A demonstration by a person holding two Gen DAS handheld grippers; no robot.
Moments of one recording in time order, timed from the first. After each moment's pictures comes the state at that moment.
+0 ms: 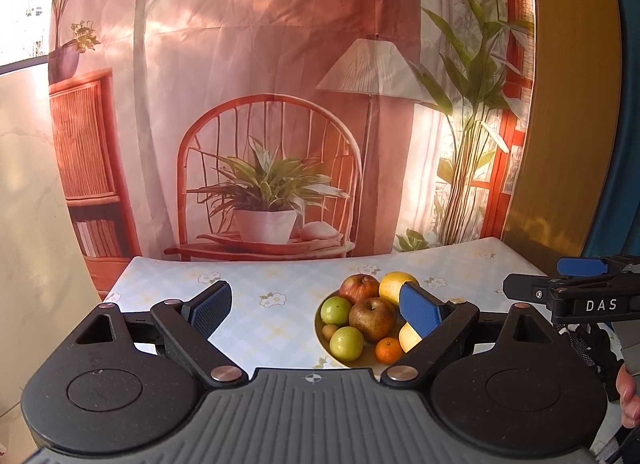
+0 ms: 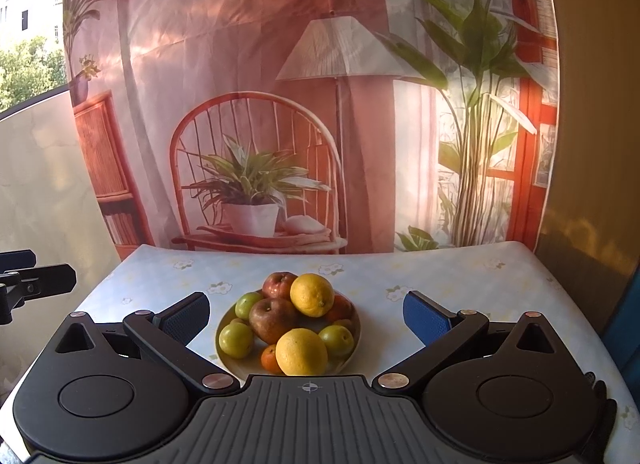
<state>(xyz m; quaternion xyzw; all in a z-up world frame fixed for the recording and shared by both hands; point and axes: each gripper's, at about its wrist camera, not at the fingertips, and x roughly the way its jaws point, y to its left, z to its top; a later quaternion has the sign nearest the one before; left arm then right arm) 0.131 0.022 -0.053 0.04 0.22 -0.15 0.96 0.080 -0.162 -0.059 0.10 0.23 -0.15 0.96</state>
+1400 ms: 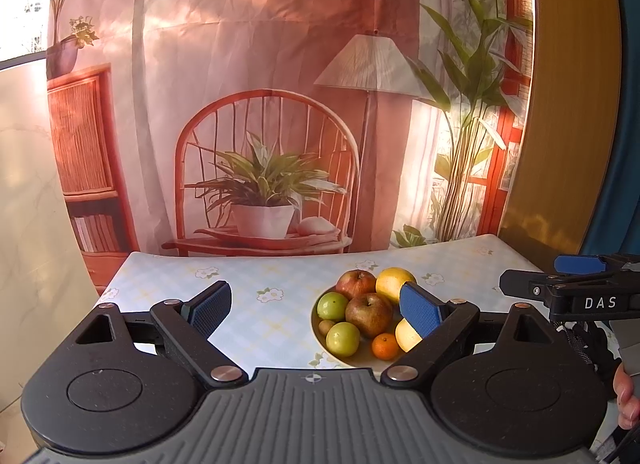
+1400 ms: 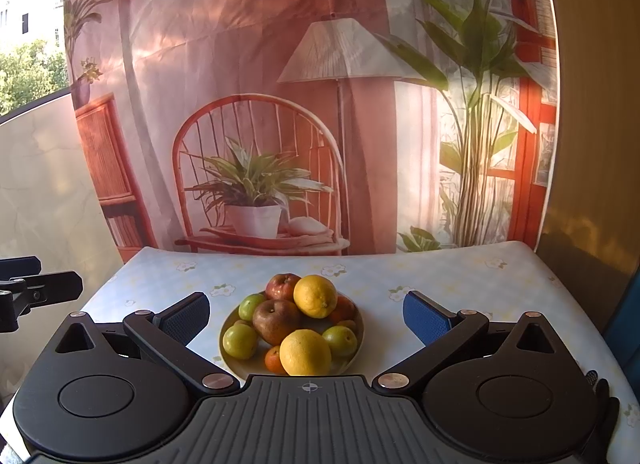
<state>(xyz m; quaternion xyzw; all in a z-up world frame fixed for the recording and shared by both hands) 0.132 0.025 -0.052 0.04 0.23 -0.16 0.96 0.079 -0.157 -0.058 0.10 0.23 -0.15 0.96</state>
